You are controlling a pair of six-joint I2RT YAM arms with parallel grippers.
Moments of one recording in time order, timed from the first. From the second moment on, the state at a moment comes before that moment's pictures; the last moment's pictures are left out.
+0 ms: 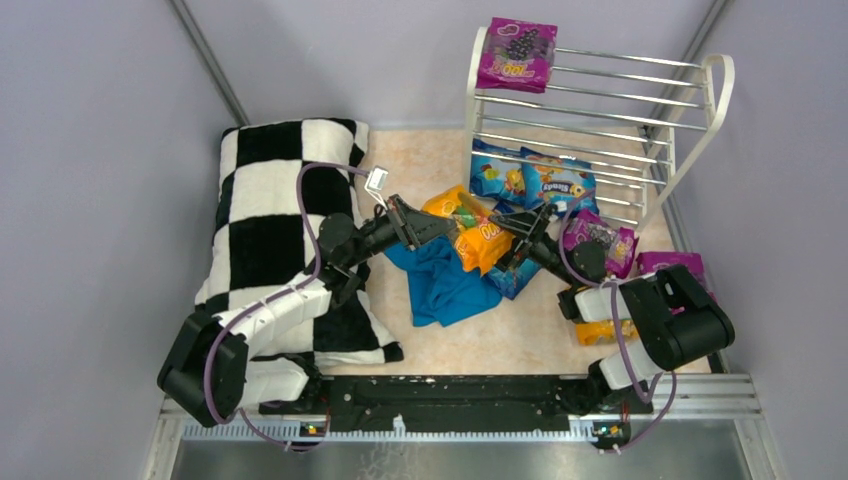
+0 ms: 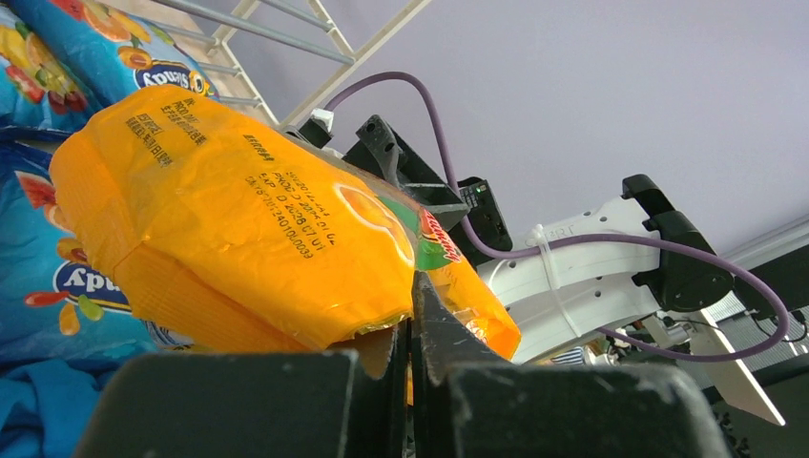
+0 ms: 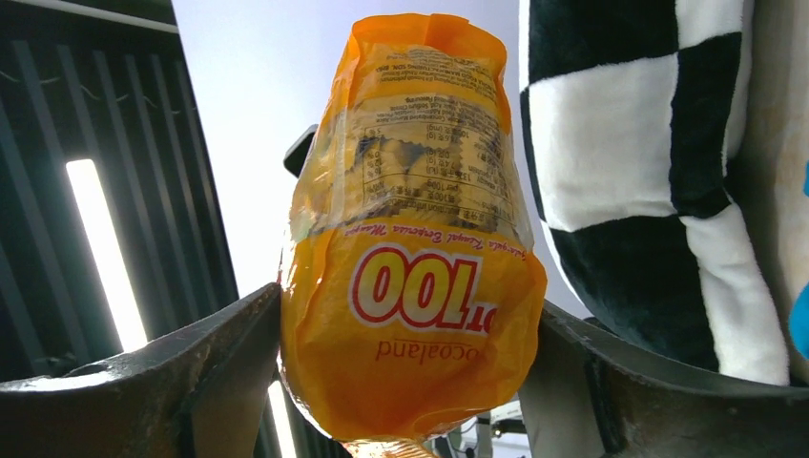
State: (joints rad) left arm -0.59 1.23 0.63 0.82 0.53 -1.00; right arm 0.37 1.50 0.31 1.48 -0.62 1.96
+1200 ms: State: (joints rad) left arm -0.59 0.81 1.02 -0.19 0.03 -0.37; right arm 0.17 1.17 0.33 0.97 -0.58 1.64
